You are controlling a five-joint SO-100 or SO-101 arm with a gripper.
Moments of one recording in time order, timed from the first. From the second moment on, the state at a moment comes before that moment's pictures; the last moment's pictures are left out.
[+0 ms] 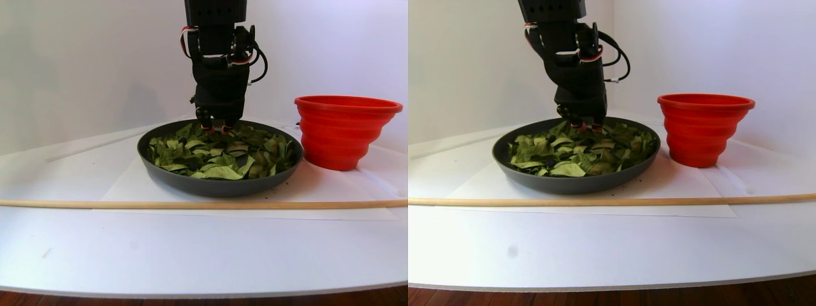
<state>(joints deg) 7.7 68.1 103.6 -24.8 -92.1</state>
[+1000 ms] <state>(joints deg) 12.2 80.6 110.7 -16.7 -97.4</state>
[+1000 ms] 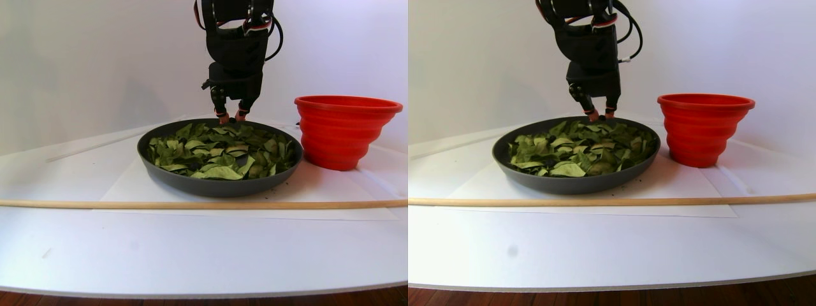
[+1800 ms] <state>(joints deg) 15.6 91.0 113.1 -7.9 -100.3</state>
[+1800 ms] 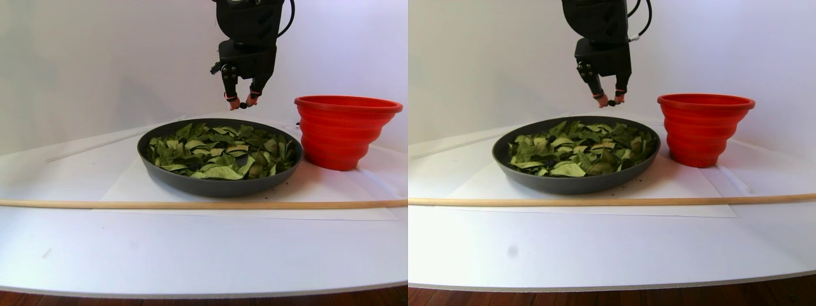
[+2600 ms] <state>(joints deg) 20.4 101.1 114.1 1.1 -102.4</state>
